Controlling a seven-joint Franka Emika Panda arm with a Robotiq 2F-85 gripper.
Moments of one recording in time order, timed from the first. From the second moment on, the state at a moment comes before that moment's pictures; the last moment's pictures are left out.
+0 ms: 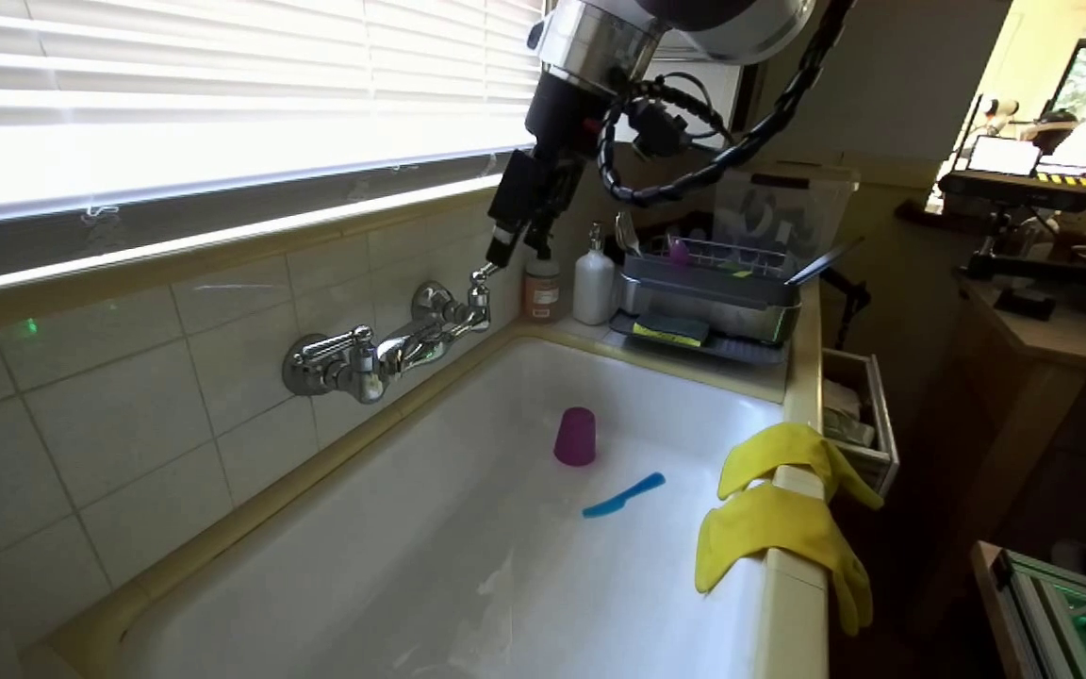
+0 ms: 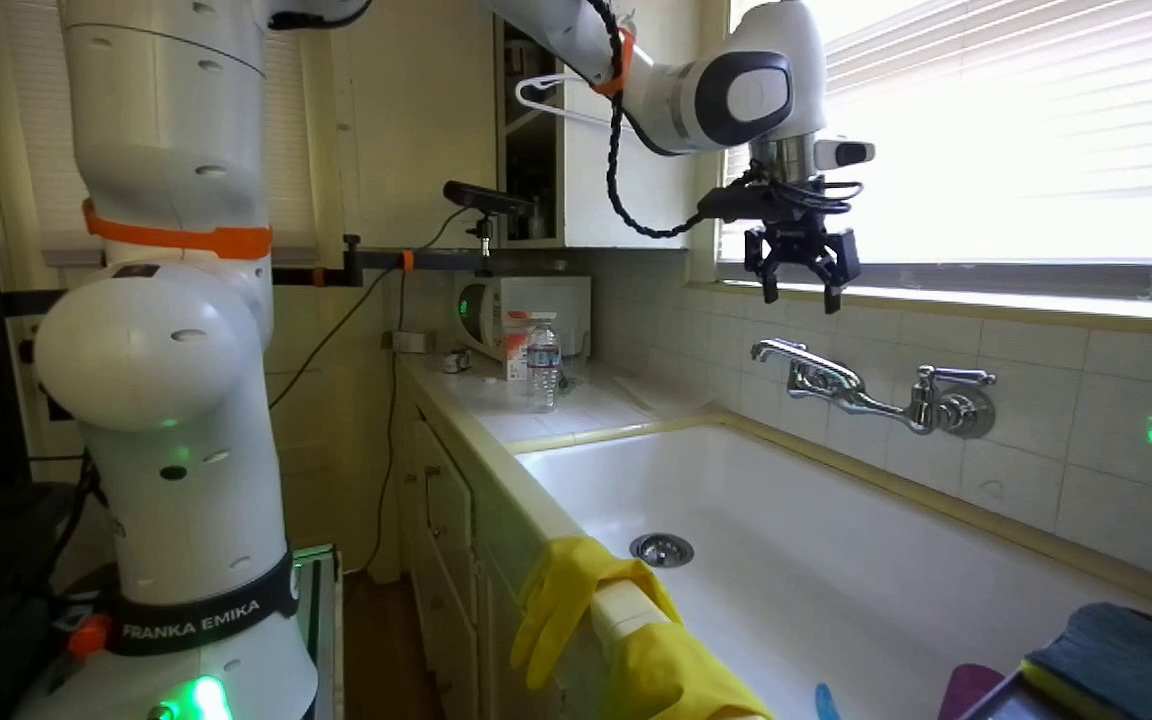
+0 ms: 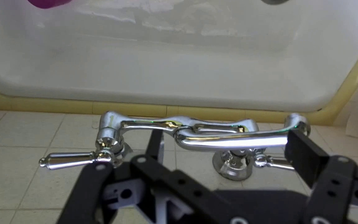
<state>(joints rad) 0.02 0.06 -0.03 -1.92 0.12 2.33 -0.21</state>
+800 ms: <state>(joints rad) 0.04 0.15 0.04 -1.92 0.15 2.47 -0.01</state>
